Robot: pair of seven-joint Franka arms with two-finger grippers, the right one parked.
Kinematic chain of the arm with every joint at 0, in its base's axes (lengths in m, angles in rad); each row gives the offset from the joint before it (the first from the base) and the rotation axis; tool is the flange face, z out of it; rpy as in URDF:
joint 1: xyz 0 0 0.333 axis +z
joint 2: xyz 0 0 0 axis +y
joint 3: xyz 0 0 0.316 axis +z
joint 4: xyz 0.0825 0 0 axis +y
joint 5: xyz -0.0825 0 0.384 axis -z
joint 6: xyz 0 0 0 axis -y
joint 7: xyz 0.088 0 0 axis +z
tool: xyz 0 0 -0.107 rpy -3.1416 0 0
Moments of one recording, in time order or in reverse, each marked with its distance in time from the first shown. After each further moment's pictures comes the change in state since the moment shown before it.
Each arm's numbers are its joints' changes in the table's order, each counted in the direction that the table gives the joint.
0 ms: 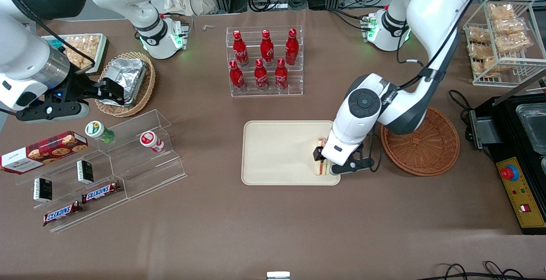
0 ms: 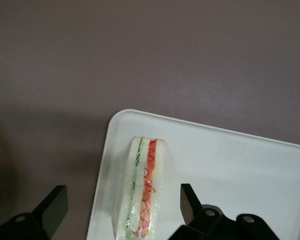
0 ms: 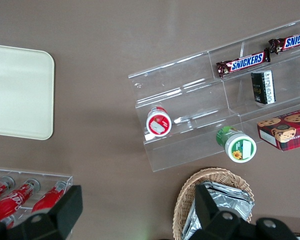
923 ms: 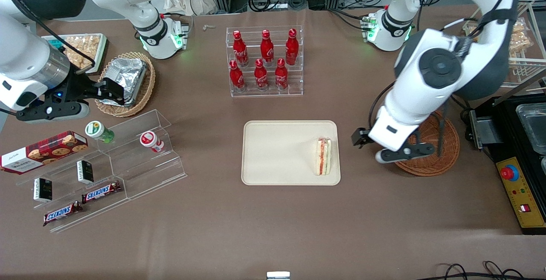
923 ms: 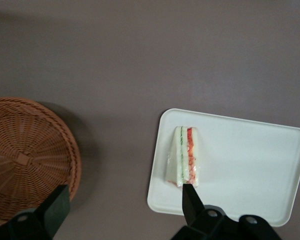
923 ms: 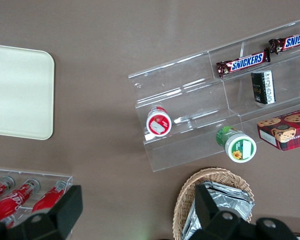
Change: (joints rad) arm 0.146 -0.228 0.002 -0.096 0.188 -0.333 -0.315
